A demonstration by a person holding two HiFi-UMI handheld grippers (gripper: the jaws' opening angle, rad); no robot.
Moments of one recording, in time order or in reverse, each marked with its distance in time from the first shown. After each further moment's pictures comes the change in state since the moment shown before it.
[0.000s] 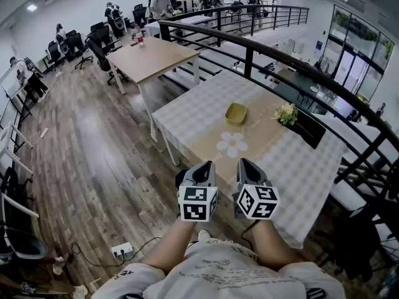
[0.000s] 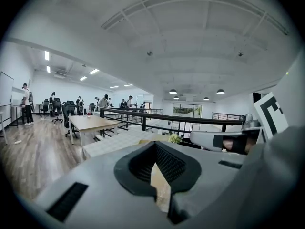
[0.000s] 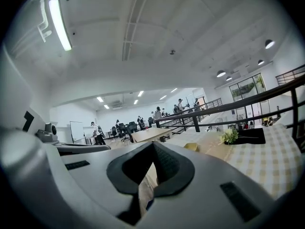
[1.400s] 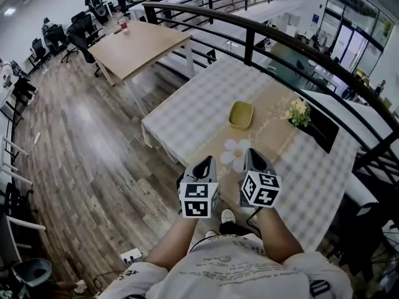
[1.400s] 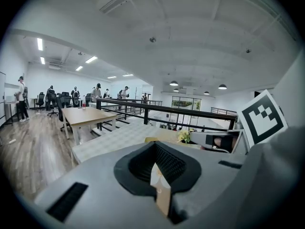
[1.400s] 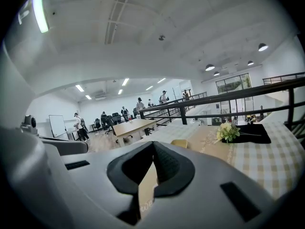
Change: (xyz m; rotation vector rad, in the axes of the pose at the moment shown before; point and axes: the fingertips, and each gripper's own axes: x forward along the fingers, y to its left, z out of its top) left arm 0.177 0.094 0.007 -0.025 0.107 -0.037; right arm 0.197 -0.094 -0.016 0.026 0.127 -0.192
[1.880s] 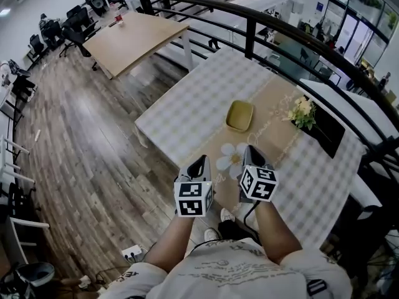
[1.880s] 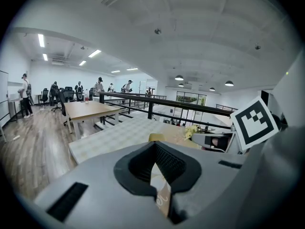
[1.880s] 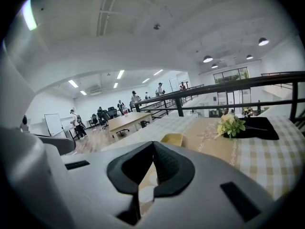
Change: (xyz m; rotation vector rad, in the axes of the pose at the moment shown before) left arm 0.075 0.019 -0.009 -0.031 0.071 0.046; right arm 0.083 -0.055 -0.019 0.030 0.094 -0.027
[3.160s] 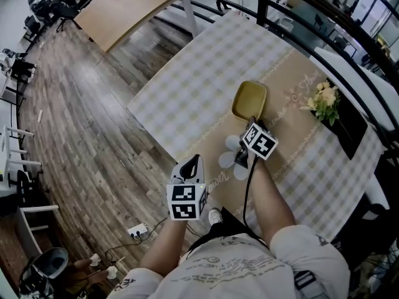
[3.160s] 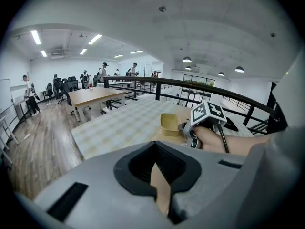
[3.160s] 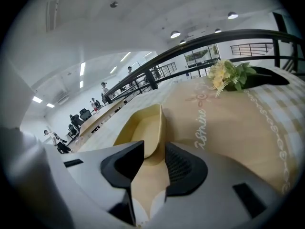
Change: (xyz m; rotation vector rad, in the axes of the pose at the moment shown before) left arm 0.076 0.051 -0.060 -0.001 0.217 0.081; right arm 0.208 -0.095 -0.089 0.333 0.204 -0.228
